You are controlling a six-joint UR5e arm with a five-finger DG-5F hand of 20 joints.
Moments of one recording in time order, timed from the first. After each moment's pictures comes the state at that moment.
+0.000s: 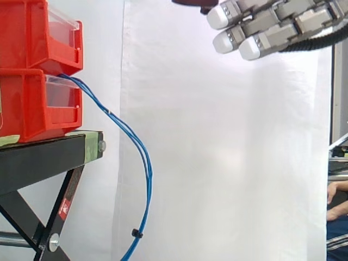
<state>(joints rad) 0.13 -1.55 -1.81 -2.99 -1.53 0.10</state>
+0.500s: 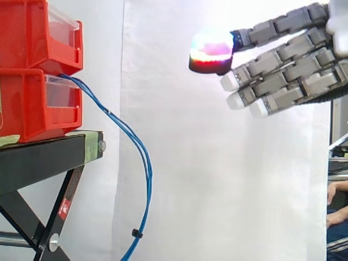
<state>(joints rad) 0.14 -1.55 -1.97 -2.82 -1.40 0.07</state>
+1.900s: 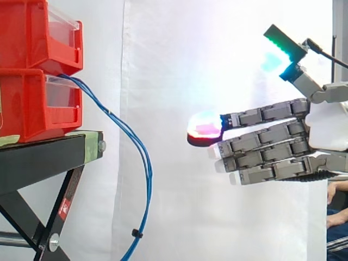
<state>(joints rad) 0.21 -1.77 -2.17 -2.26 -1.03 0.02</state>
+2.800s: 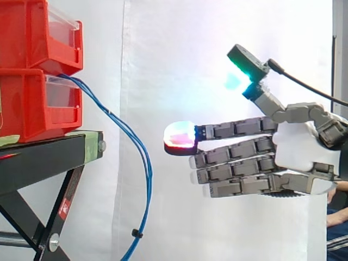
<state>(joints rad) 0.27 -1.92 -2.08 -2.14 -0.86 -0.01</state>
